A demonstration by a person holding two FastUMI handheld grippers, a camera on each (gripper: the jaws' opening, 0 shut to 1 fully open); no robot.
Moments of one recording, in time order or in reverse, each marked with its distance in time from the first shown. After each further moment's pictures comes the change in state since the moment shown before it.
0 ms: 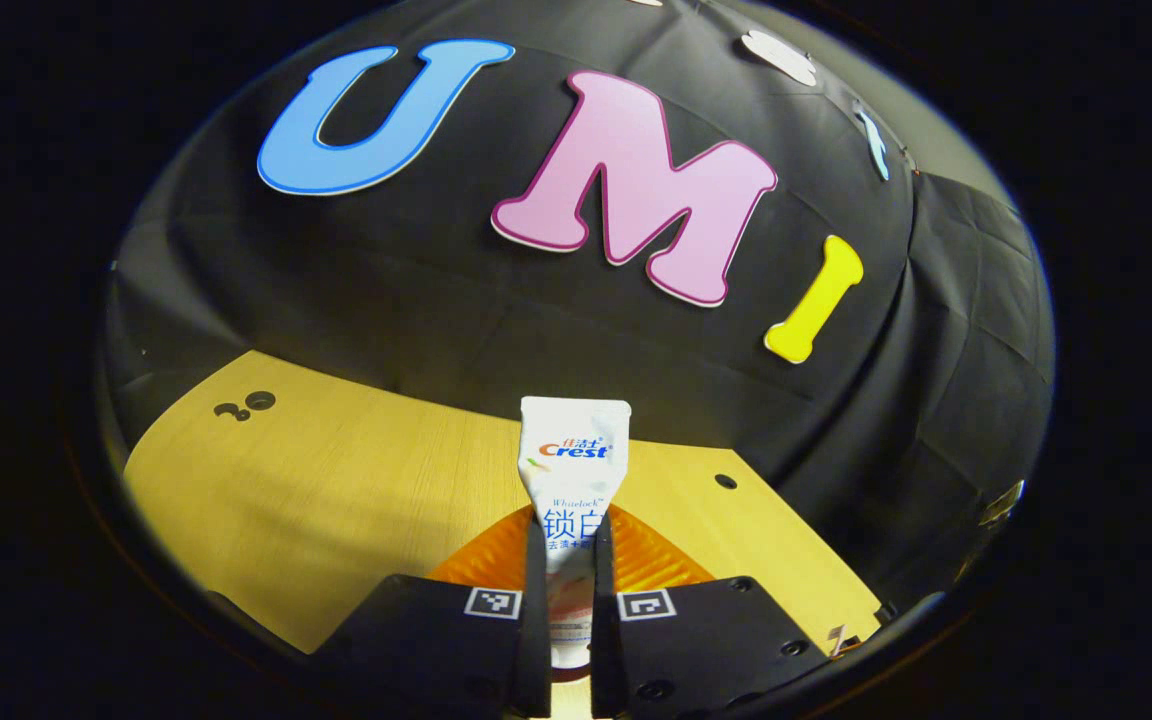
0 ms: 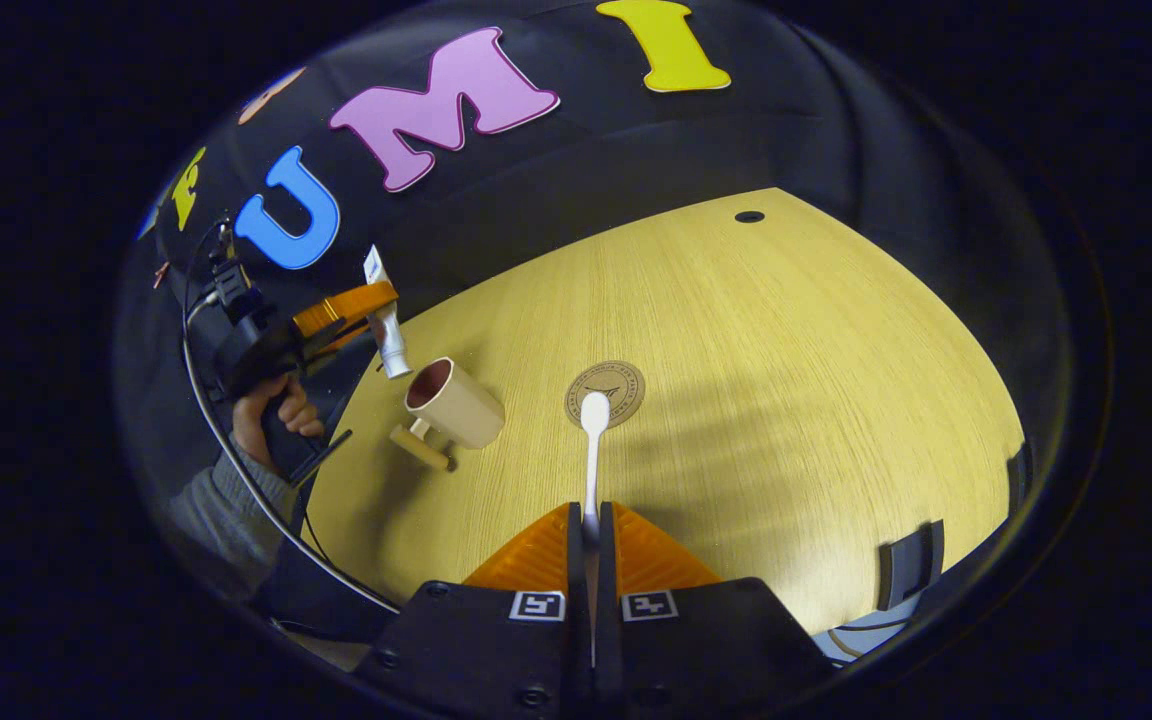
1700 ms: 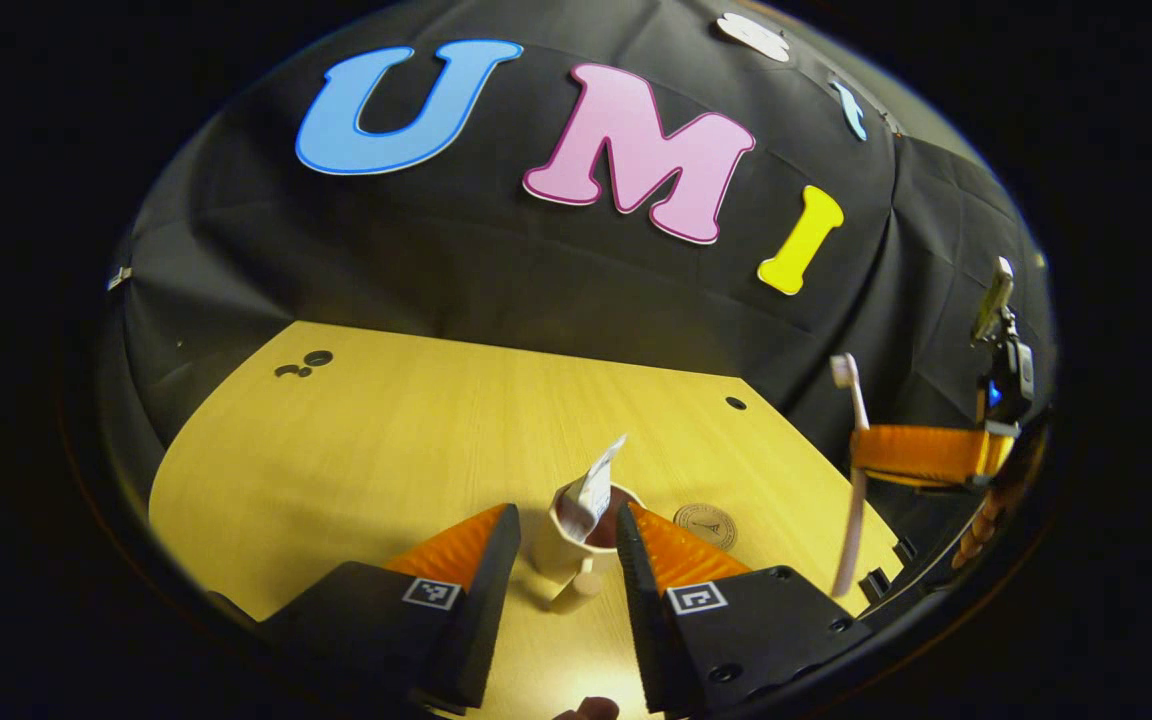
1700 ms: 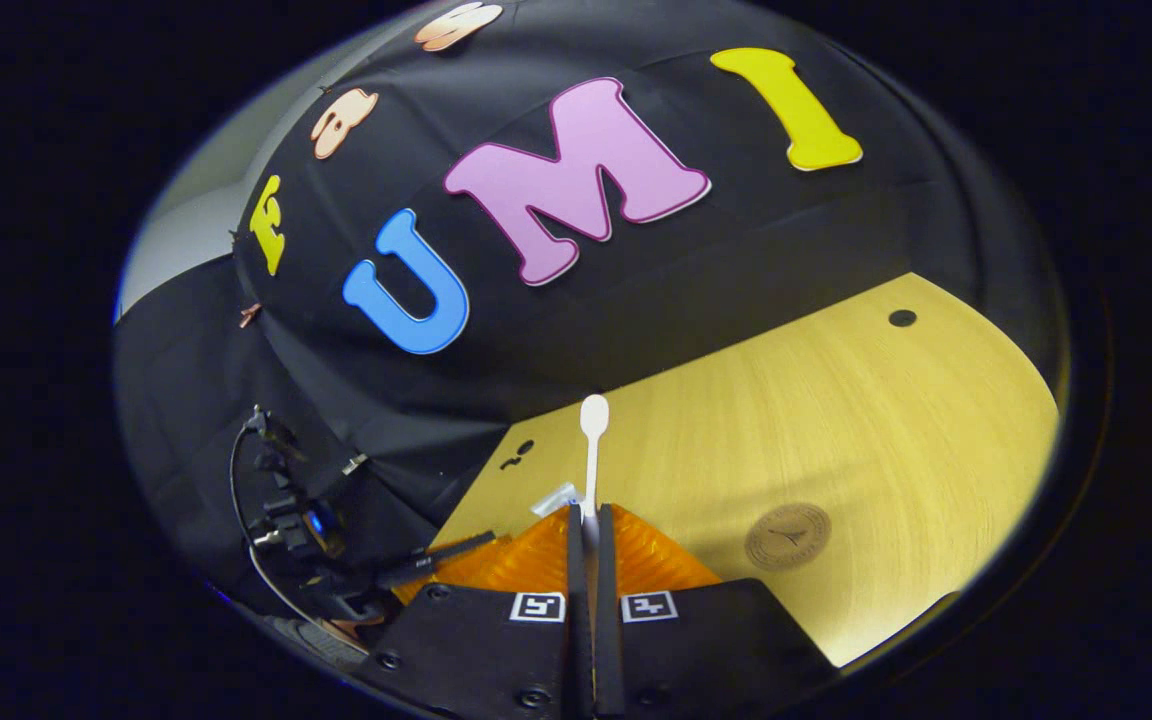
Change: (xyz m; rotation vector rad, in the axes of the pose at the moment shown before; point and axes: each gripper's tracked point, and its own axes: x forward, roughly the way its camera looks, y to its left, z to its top) left arm -0.132 0.034 -0.056 0.050 0.135 0.041; right arm 0.038 0.166 0.125 -0.025 -0.281 0.361
